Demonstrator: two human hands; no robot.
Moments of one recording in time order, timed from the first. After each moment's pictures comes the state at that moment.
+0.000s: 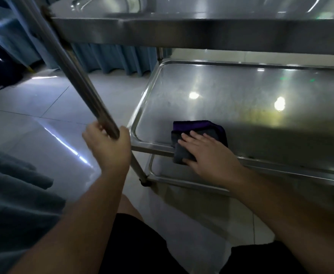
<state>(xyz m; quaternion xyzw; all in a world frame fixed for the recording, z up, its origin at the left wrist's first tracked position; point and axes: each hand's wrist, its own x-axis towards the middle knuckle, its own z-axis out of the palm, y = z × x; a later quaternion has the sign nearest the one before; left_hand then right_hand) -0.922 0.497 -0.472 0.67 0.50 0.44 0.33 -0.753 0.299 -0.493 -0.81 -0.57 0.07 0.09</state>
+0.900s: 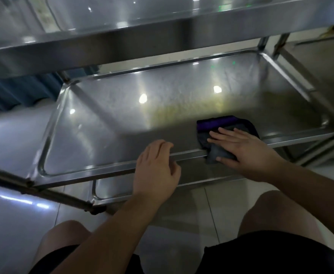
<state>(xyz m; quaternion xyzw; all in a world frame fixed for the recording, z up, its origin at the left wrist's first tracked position) -0.788 0.266 -0.501 0.97 0.08 0.14 0.21 -0.638 0.008 -0.497 -0.89 -0.44 0.05 0.10</state>
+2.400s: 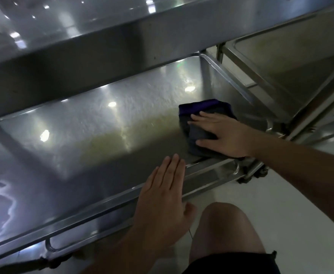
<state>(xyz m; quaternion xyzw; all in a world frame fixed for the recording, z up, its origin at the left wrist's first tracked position) -0.718 0.147 -0.503 0.99 -0.09 -0.01 0.07 -0.533 -0.059 -0.472 -0.91 -0.35 0.12 0.15</state>
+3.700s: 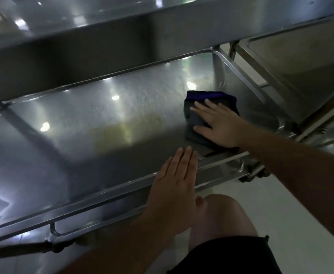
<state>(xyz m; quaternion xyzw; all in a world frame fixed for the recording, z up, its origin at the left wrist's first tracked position) -0.719 0.153 -0.505 0.99 -0.12 -0.03 0.07 -0.520 -0.010 -0.480 -0.94 -0.31 0.10 0.08</state>
